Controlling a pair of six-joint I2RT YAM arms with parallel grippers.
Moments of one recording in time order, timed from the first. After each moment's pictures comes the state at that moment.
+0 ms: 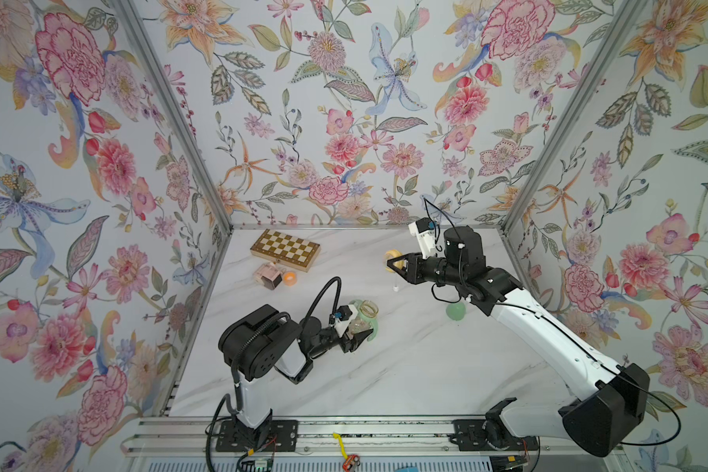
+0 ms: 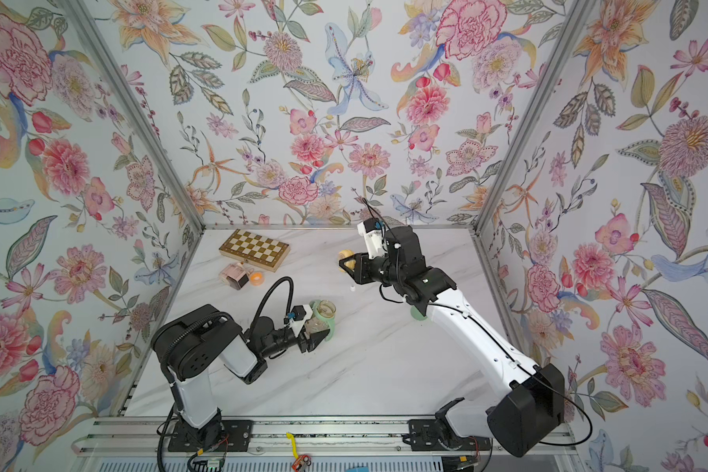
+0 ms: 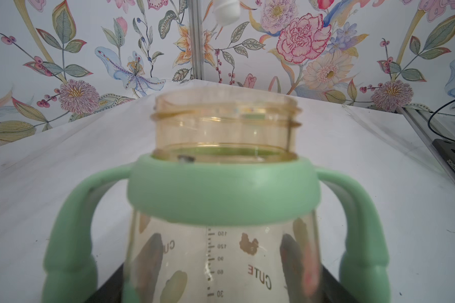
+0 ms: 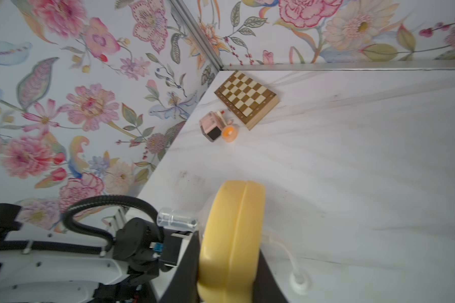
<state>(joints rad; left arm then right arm) -0.60 1.88 0.32 1.44 0.46 0.04 0.57 1.34 1.26 -0.33 -0.45 0.47</state>
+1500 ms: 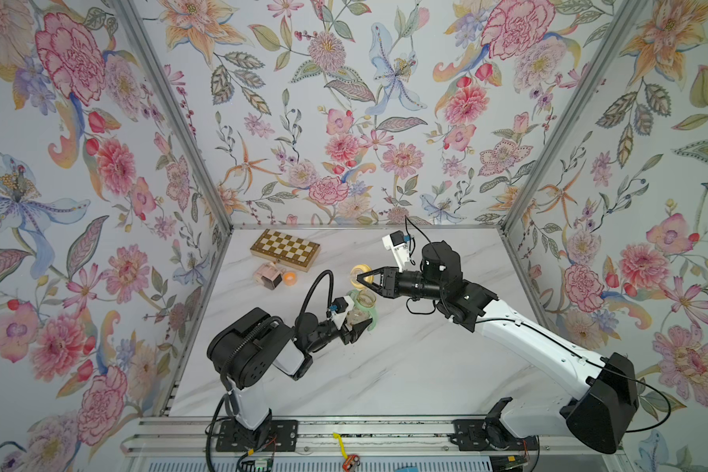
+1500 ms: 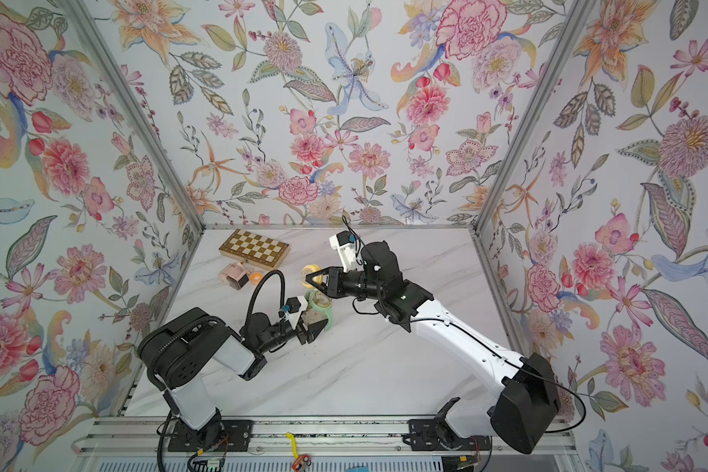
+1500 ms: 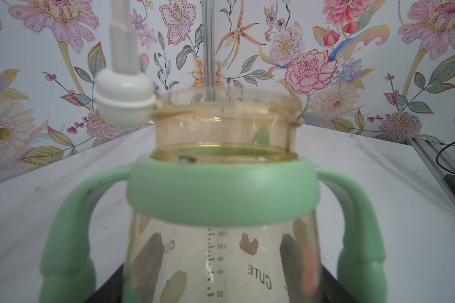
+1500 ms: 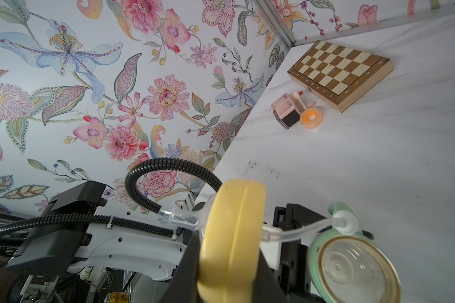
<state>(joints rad) -0.58 1.80 0.34 1.44 0.44 -0.01 0.74 1.35 1.16 -0.07 -0.52 0.69</state>
